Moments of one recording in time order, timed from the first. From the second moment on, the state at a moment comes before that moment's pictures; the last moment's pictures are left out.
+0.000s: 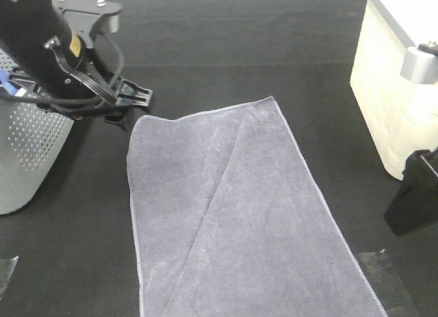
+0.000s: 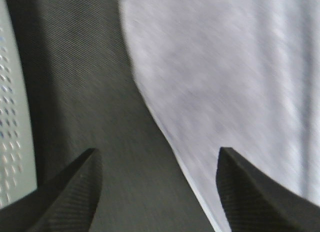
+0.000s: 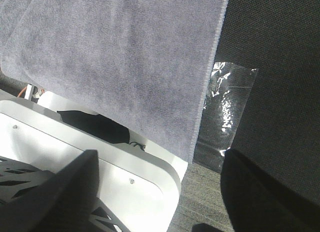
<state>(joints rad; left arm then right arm) -0.52 1.72 -1.17 0.24 0.67 -0.50 0.35 1.13 -0.79 0.20 1.08 -0.08</state>
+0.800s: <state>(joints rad) -0.38 2.13 -1.51 0.22 0.71 -0.39 0.35 1.13 -0.79 0.20 1.07 -0.08</state>
